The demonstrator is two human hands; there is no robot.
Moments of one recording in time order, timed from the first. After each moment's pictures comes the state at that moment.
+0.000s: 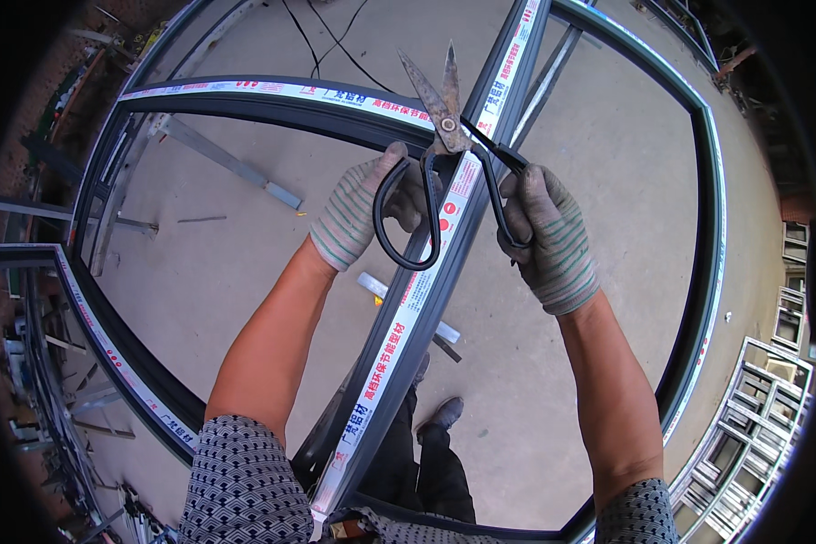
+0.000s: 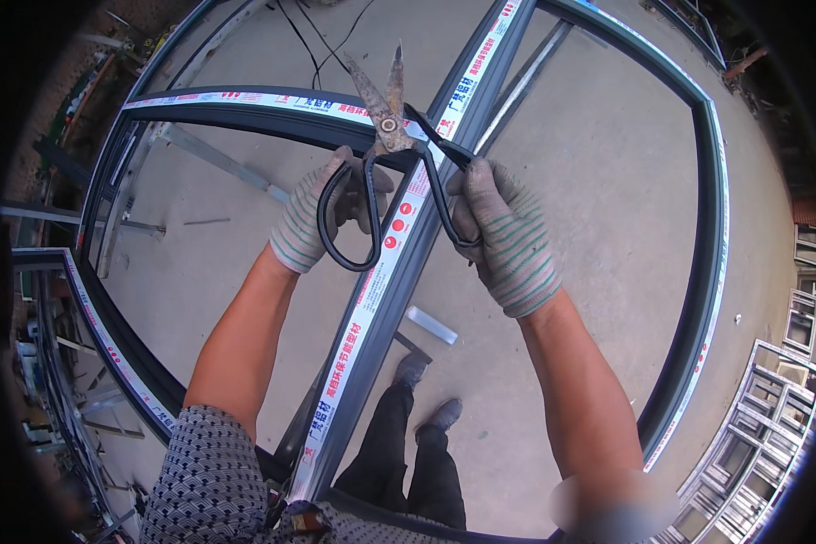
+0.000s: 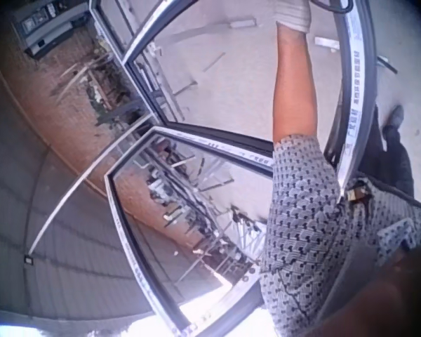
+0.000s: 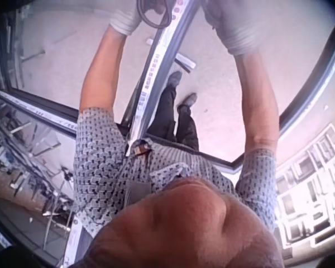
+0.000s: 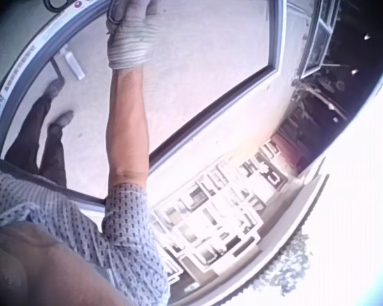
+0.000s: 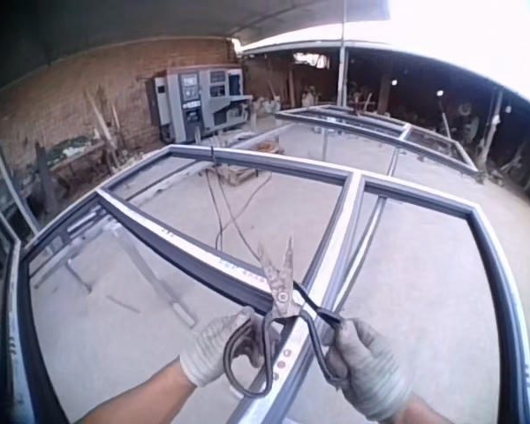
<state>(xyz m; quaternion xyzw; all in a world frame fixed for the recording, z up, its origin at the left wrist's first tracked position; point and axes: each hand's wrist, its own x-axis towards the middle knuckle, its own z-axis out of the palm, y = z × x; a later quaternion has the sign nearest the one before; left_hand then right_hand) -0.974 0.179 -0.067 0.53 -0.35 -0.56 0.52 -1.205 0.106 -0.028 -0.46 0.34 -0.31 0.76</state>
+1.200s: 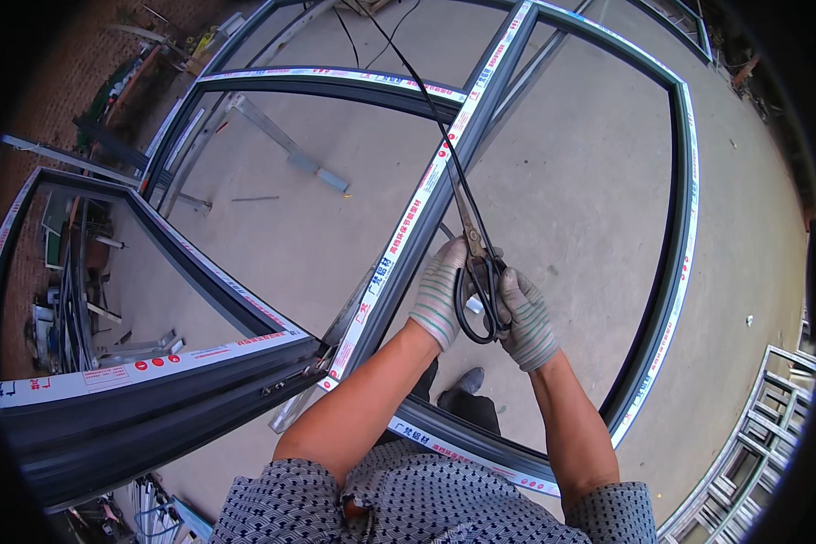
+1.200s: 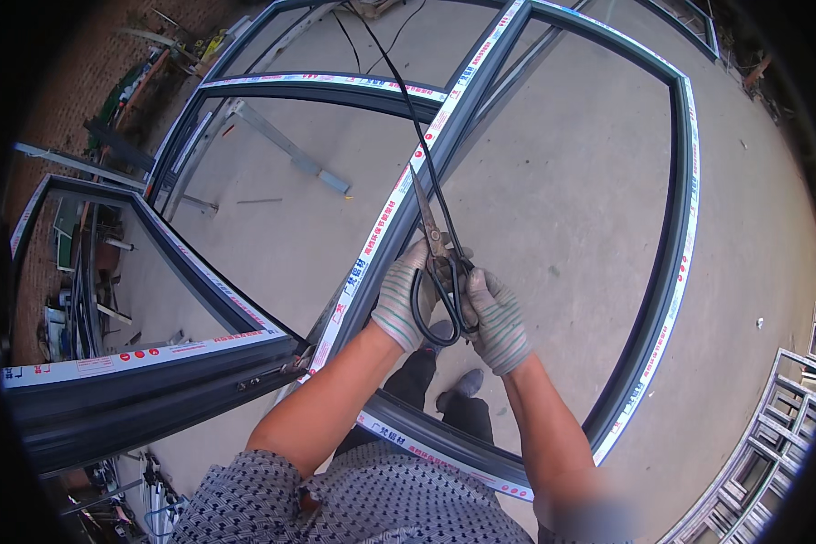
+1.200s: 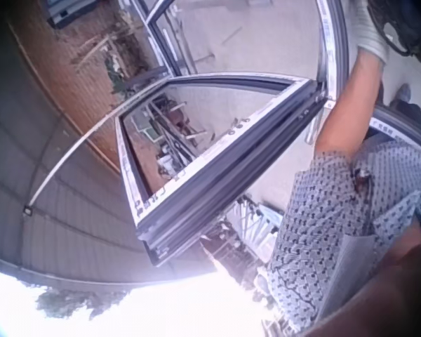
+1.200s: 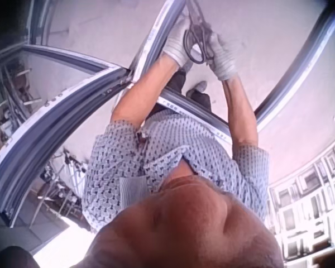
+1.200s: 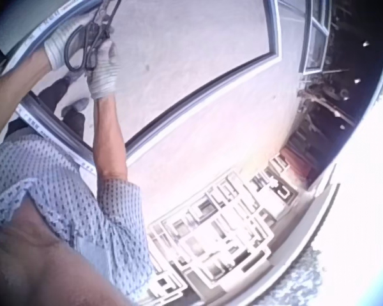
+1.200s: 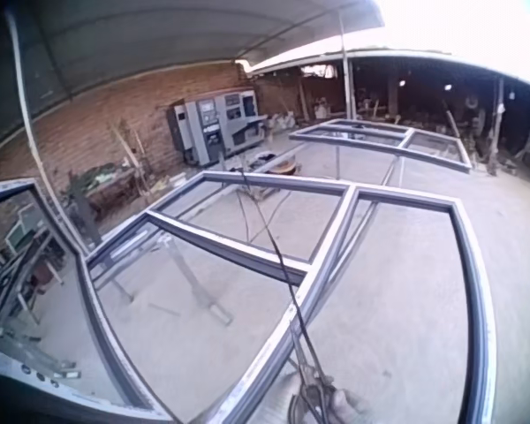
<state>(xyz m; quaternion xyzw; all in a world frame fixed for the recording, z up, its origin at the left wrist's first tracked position) -1.195 0.360 -0.006 0.43 -0.04 -0.61 0.66 -1.338 0.326 -0.016 -0.33 0.36 -0.26 0.84</state>
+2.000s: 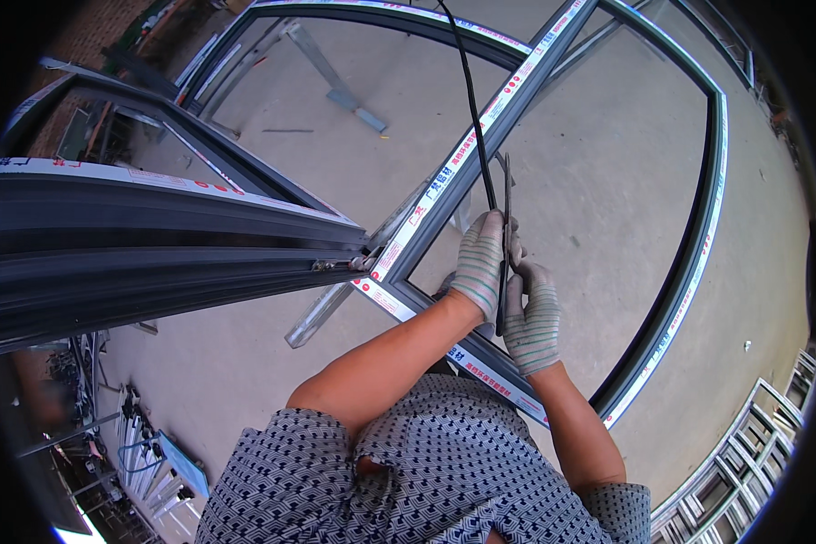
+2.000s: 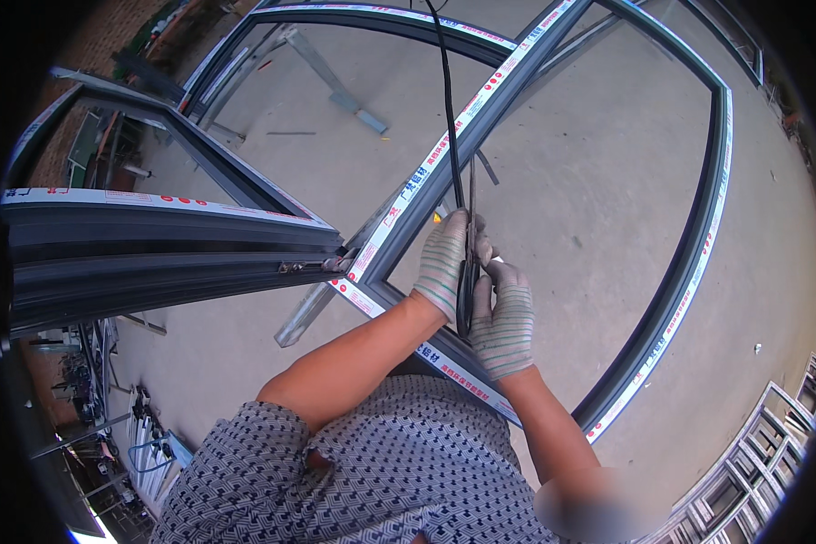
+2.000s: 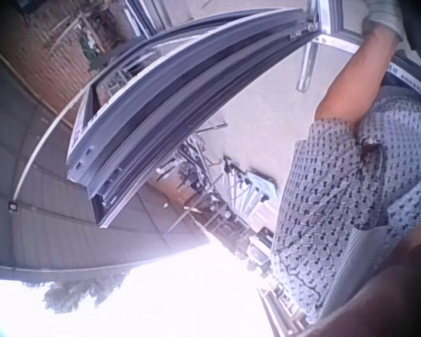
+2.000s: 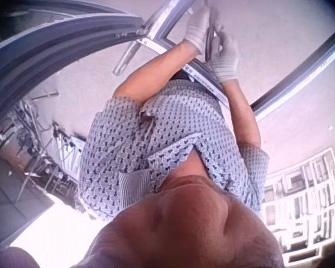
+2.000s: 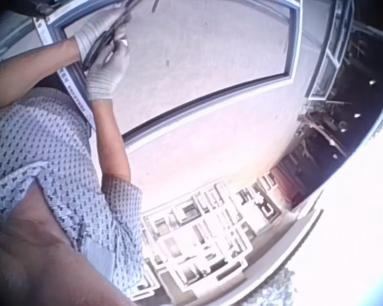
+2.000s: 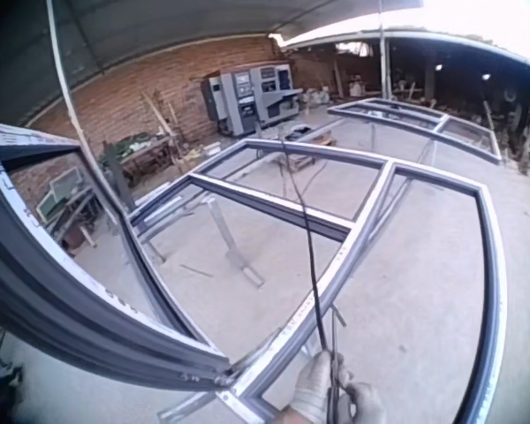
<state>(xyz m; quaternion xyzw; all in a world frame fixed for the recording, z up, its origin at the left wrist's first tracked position) -1.232 0.458 -0.002 0.42 0.01 -0.53 0.74 -1.353 0.456 -0.005 -0.78 0.39 -0.32 0.37</state>
